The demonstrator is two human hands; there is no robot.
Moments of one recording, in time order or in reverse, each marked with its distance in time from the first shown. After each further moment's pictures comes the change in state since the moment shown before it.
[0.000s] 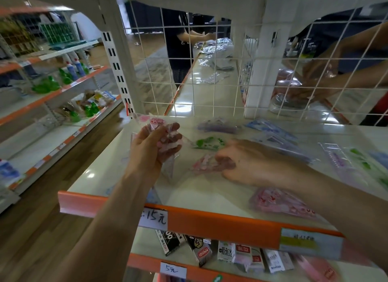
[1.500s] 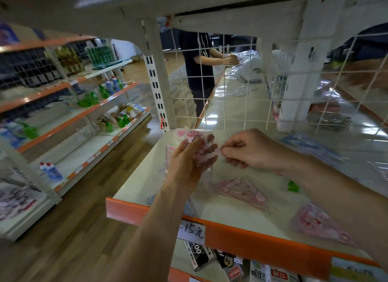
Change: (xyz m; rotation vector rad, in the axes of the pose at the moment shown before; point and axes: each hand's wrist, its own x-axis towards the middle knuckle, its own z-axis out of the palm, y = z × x) left_hand 0.003 0.004 -0.003 -0.113 -0.057 -0.095; right_hand 0.056 -0.026 -0.013 0.795 0.120 -0.003
